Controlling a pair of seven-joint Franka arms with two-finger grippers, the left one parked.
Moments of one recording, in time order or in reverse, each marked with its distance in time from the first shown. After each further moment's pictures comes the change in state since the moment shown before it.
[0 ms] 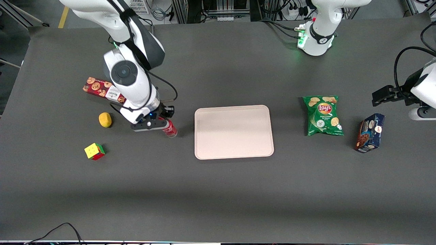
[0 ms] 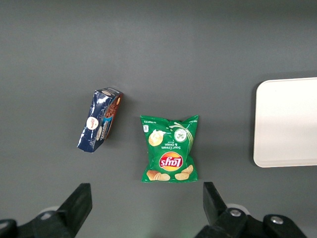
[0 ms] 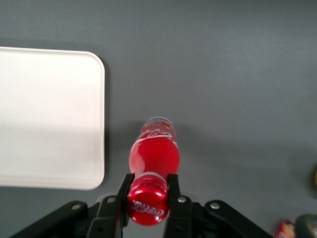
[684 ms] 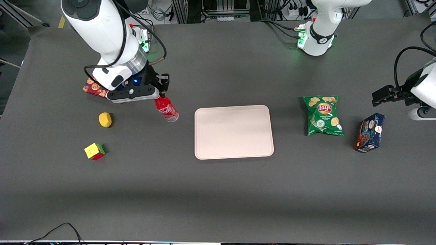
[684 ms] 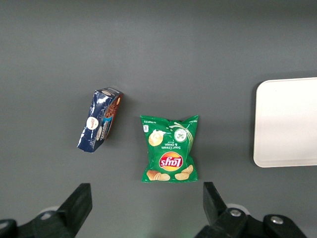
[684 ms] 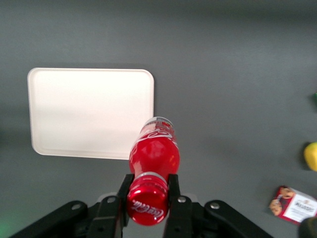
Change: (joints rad) arm 0.001 -0.025 0.069 0.405 0.079 -0.362 0.066
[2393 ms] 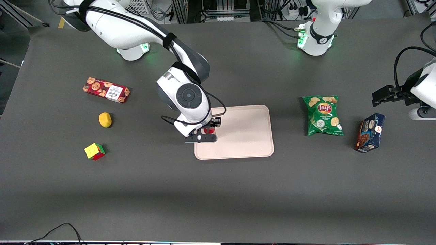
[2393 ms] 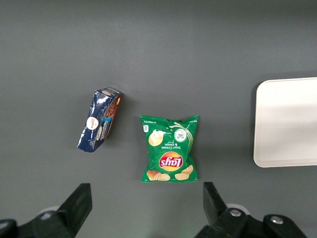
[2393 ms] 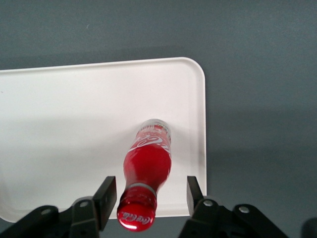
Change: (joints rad) arm 0.144 0.523 0.047 0.128 -0.192 0.261 0.284
